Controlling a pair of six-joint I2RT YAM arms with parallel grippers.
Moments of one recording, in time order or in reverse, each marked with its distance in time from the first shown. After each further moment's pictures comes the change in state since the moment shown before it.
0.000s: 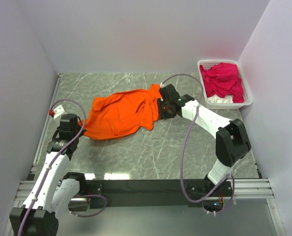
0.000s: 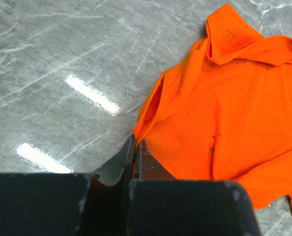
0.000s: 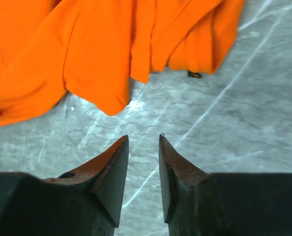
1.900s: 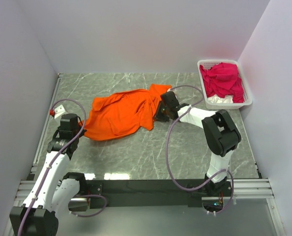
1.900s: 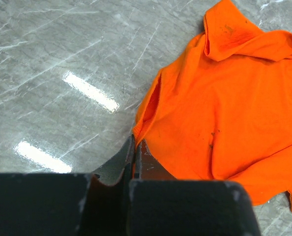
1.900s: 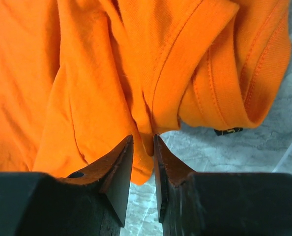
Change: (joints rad) left arm 0.000 0.009 0.000 0.000 0.020 0.001; right arm -0.063 0.157 -0.193 0.472 -0.128 0.398
